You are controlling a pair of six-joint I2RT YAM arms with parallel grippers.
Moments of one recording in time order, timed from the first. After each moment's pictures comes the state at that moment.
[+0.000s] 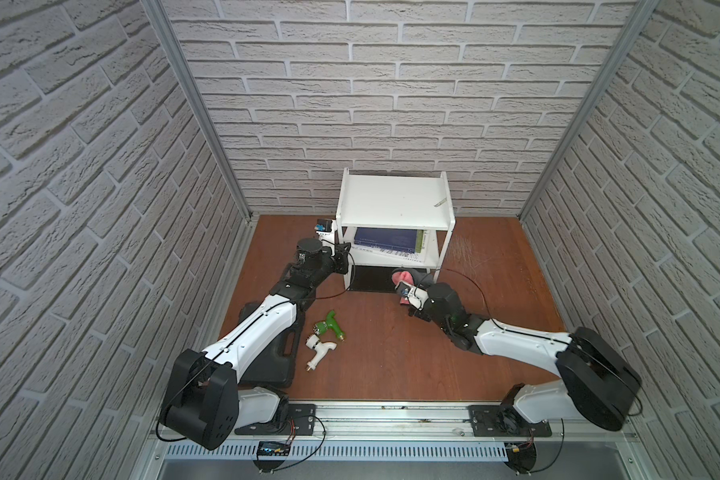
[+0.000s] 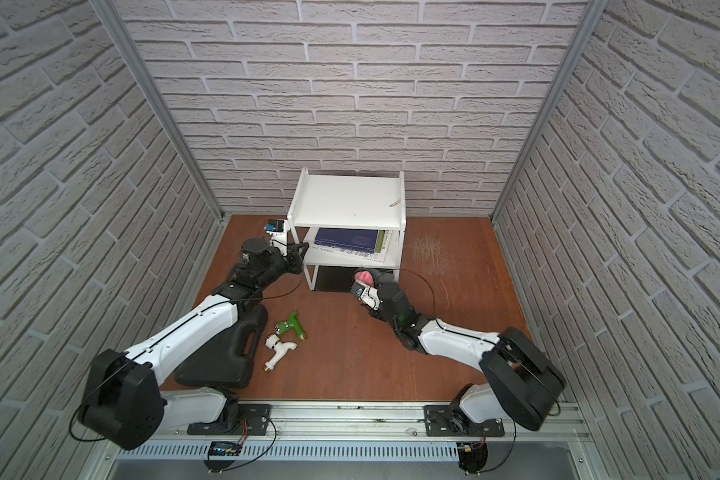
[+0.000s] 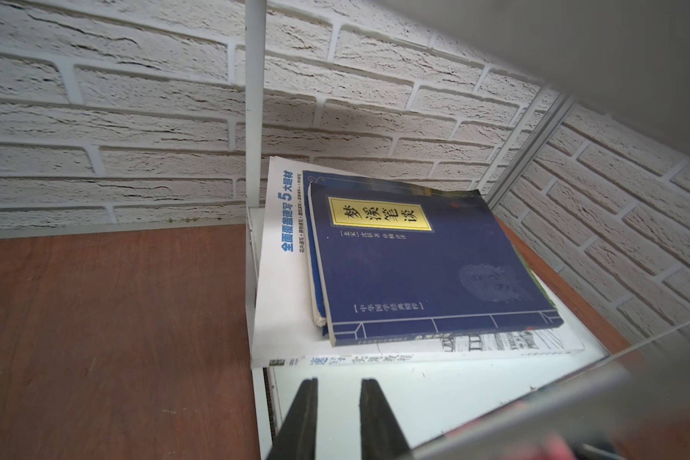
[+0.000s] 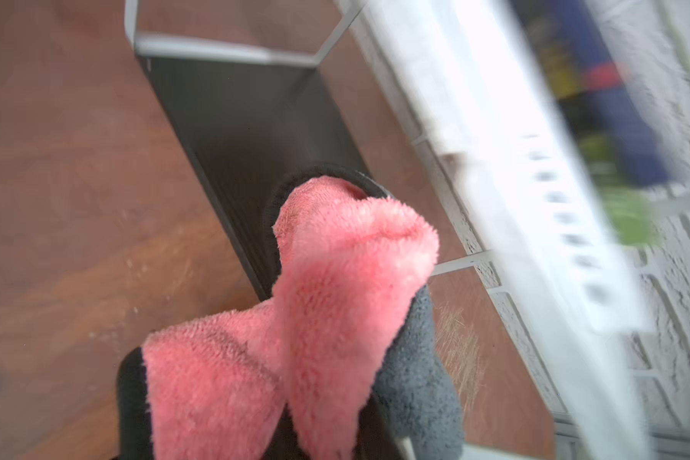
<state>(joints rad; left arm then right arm) -0.29 1.29 0.85 0.13 0.10 -0.25 0.65 1.31 0.58 0.26 0.27 -0.52</state>
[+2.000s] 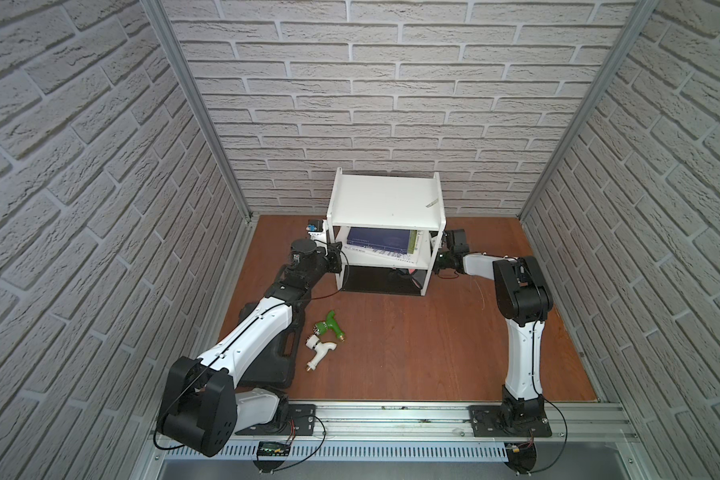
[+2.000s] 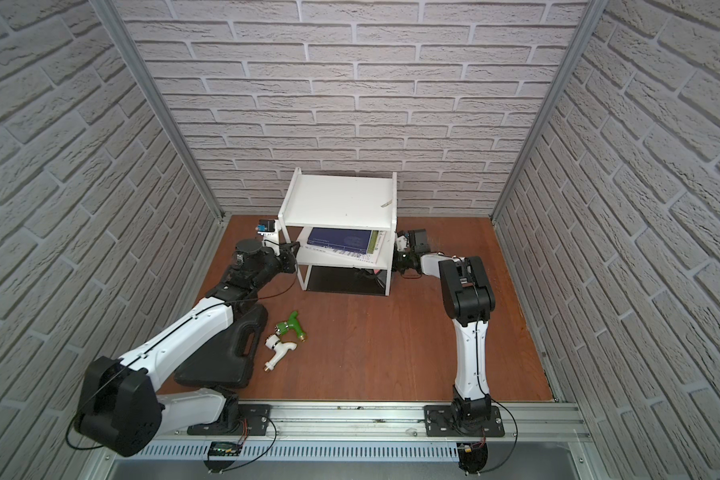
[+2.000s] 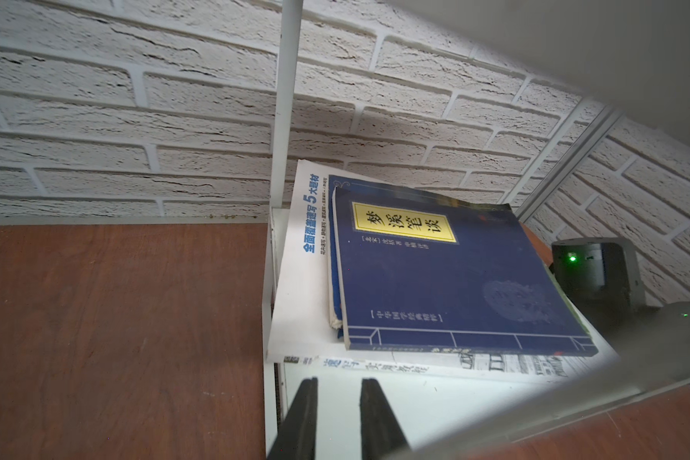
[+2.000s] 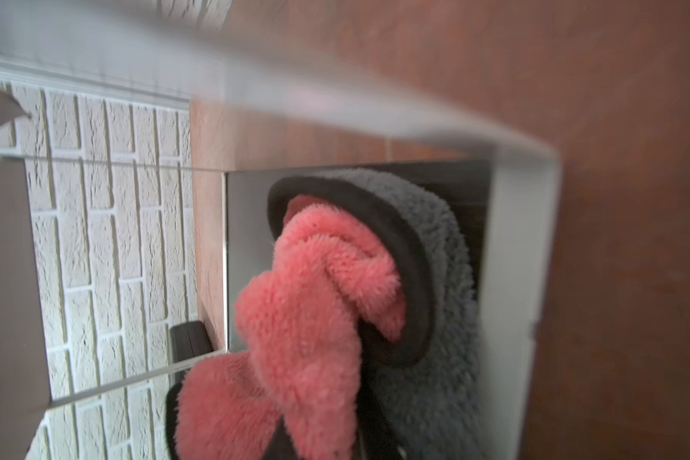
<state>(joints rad) -0.26 1.26 0.84 0.10 0.04 -0.26 0.10 2.20 1.38 0.00 -0.73 0.74</state>
